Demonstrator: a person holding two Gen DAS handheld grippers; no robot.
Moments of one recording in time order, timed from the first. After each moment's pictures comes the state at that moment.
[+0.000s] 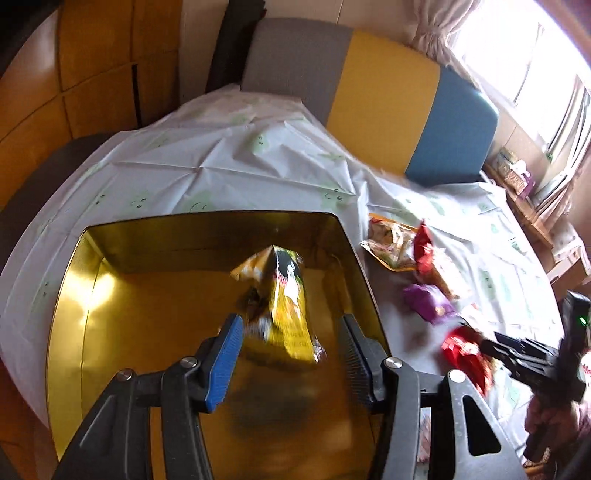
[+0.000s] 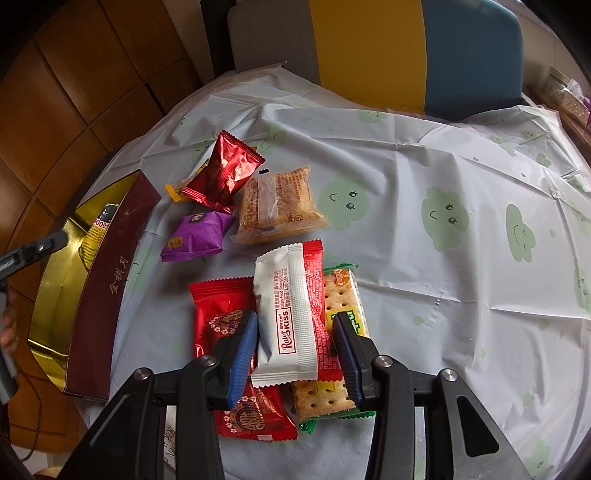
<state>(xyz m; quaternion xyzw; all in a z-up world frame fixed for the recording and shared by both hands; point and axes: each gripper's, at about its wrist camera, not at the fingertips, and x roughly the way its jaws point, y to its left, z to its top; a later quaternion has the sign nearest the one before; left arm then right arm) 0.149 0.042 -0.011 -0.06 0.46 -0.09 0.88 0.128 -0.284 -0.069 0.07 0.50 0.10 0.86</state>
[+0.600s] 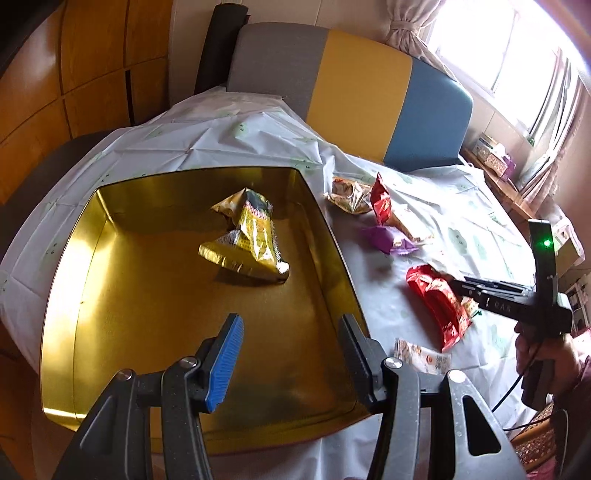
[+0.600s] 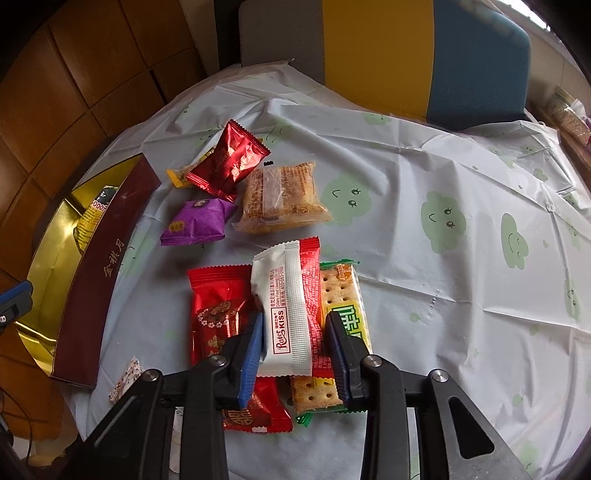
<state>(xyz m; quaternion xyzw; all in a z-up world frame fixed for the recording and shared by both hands) 0.067 0.026 -0.011 -0.05 0.46 -0.10 0.88 0.123 -0.280 -0.068 0.04 0.50 0.09 0.86</state>
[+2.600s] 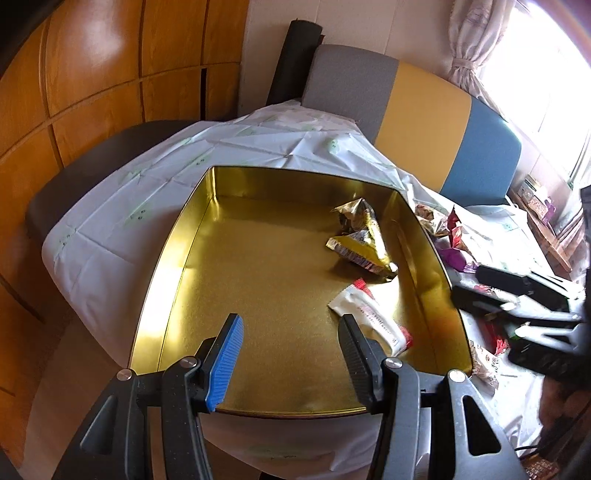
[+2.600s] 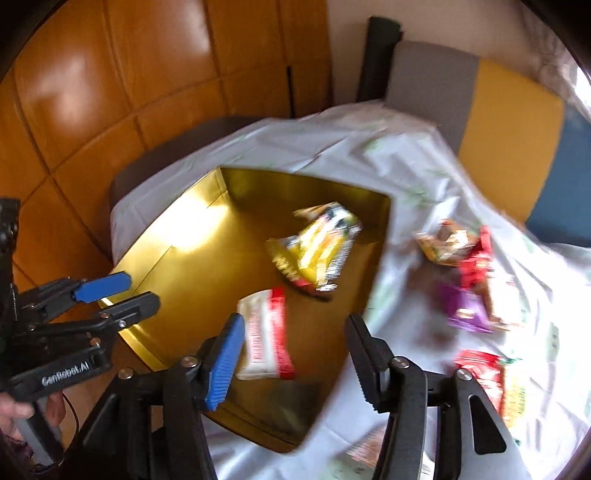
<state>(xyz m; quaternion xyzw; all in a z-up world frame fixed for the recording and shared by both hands) 0.032 0.120 -0.012 -0.08 0.43 0.00 0.90 0.077 -0.077 0.002 -0.07 0.42 0.23 0.87</state>
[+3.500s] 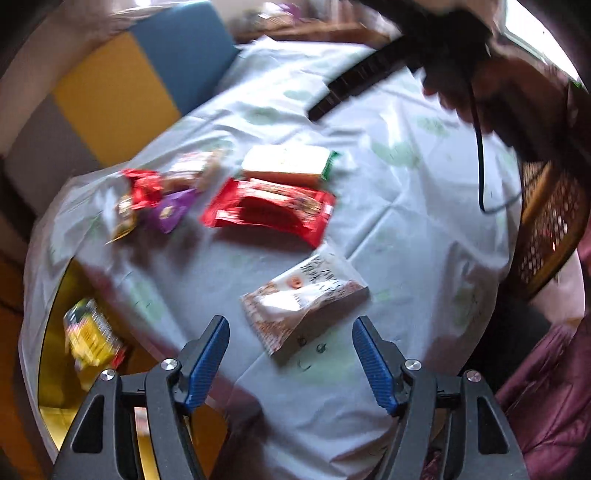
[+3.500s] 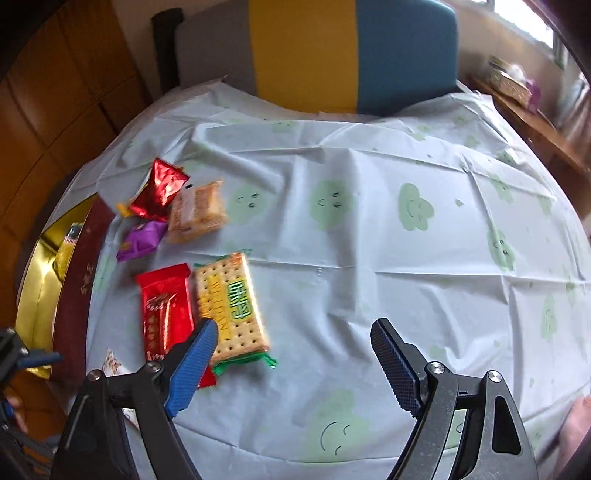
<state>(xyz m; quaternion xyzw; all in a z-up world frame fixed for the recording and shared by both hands) 0.026 -0.124 -0.039 0.34 0.44 -0.39 0.74 0.085 -0.350 -0.037 0.09 0.50 -0.01 0.86</state>
